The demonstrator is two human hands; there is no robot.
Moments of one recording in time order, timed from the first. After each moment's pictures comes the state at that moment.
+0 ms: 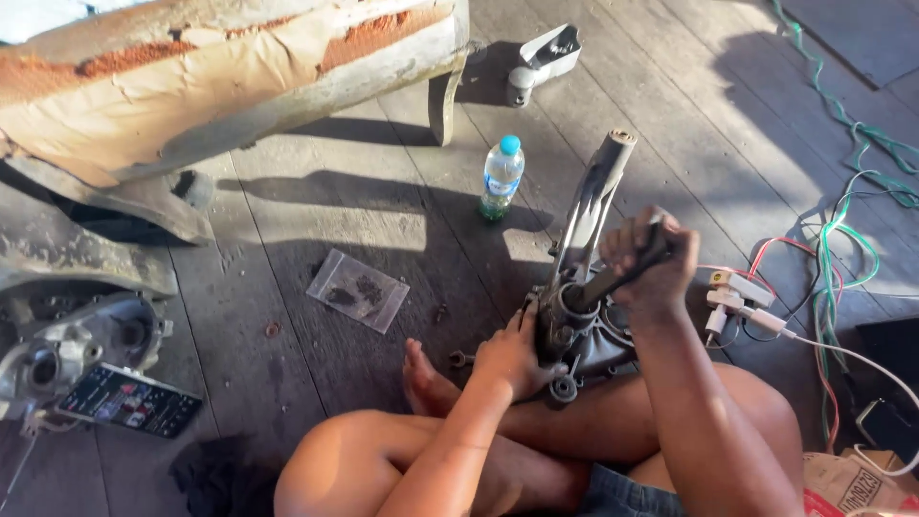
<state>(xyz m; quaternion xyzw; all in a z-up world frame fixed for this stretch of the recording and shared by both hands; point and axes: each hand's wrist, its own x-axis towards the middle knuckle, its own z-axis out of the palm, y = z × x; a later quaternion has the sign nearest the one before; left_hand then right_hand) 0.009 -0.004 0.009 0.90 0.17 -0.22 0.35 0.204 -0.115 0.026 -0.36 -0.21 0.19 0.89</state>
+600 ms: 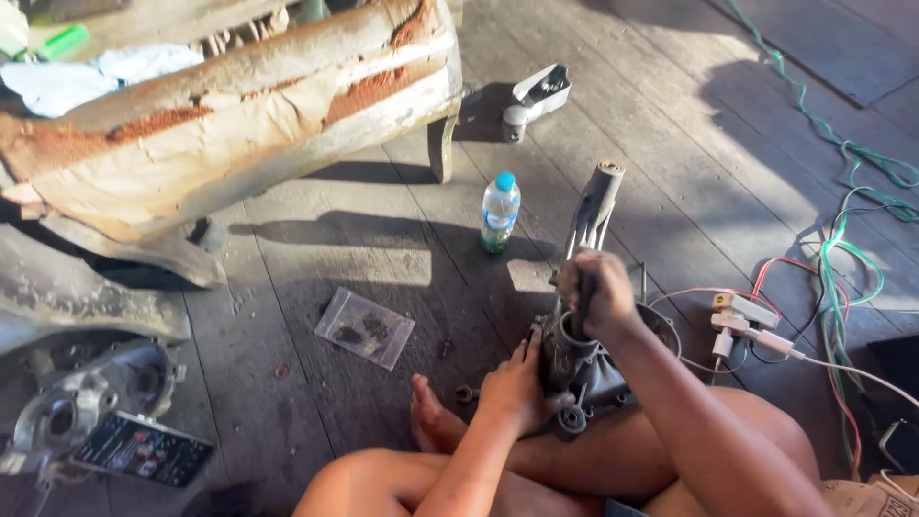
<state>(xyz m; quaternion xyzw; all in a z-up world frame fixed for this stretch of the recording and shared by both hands) 0.009 -0.014 -0.020 0.92 0.16 -0.13 0.32 0.185 -0.090 0.009 -0.42 -0.23 0.28 0.83</state>
